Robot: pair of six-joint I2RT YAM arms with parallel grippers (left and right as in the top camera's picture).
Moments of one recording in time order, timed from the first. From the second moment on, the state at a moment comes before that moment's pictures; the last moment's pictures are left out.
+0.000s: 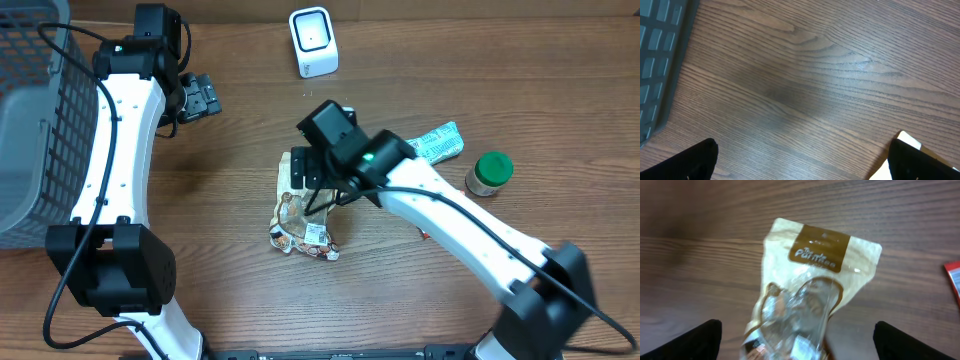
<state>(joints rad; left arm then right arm) -0.01 1.91 1.87 -1.25 -0.16 -0.41 0.73 1.79 1.49 -0.85 0.06 0.68</state>
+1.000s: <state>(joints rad) -0.01 1.91 1.87 -1.25 -0.15 -0.41 0.67 2.08 1.49 -0.68 0.01 0.59</state>
